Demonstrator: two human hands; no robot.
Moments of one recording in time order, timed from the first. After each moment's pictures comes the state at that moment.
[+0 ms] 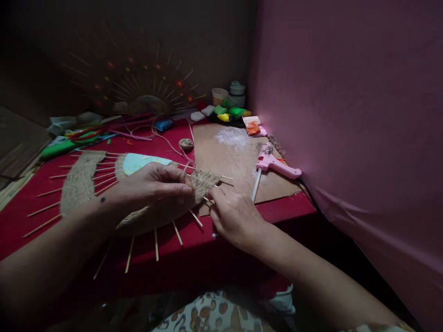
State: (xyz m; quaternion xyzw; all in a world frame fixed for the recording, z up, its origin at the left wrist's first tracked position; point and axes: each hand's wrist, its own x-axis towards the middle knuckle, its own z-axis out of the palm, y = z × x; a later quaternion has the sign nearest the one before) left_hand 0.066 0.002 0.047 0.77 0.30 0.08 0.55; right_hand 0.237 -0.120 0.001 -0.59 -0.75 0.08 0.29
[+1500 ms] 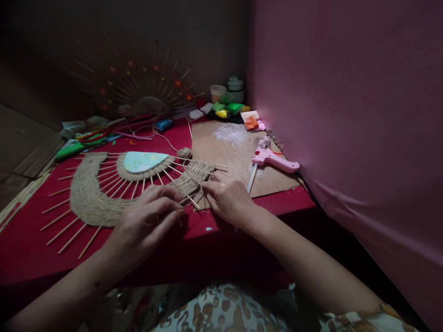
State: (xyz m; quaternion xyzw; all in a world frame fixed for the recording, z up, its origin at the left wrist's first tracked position) left_hand 0.052 -0.073 0.019 0.91 0.28 0.25 0.17; right_hand 0.250 -0.099 -0.016 -0.55 -0.76 0.08 0.34
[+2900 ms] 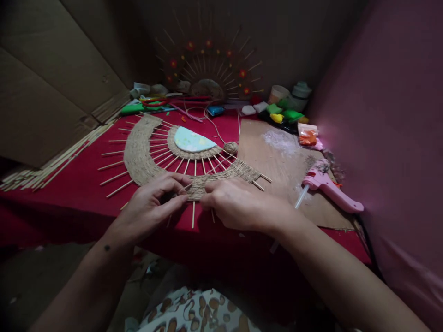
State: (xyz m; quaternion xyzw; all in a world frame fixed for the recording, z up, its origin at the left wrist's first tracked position) left_hand 0.002 -0.076 -0.008 0.76 0.45 0.36 0.30; right_hand 0.208 -0.068 0.032 -0.29 -0.95 0.13 0.05
